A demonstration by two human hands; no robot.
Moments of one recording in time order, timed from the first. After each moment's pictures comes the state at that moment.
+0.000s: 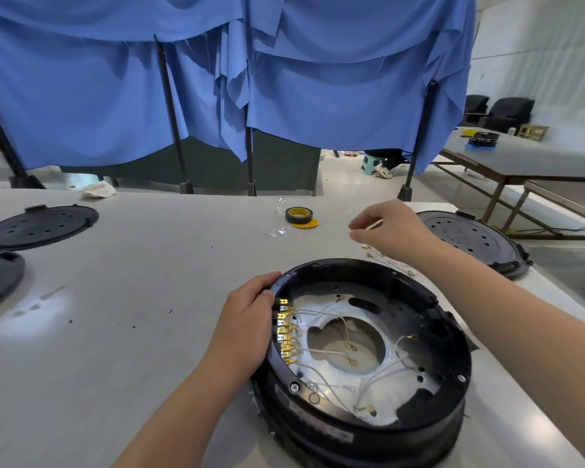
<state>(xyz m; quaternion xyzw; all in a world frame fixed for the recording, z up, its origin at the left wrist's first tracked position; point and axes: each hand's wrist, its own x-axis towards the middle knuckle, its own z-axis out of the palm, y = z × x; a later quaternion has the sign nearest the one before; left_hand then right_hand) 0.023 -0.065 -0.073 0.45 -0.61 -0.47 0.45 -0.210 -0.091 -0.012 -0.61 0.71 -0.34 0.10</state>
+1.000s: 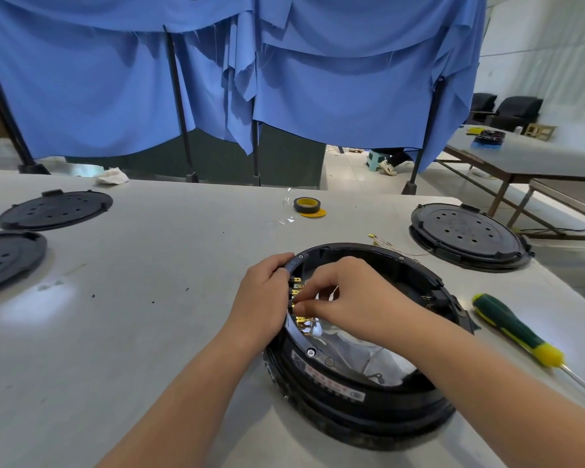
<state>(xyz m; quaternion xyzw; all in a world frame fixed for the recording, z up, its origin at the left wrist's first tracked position) 0.022 -0.066 -0.073 0.44 -0.64 -0.45 0.44 -0.105 -0.008 -0.037 -0.71 0.61 -0.27 0.22</state>
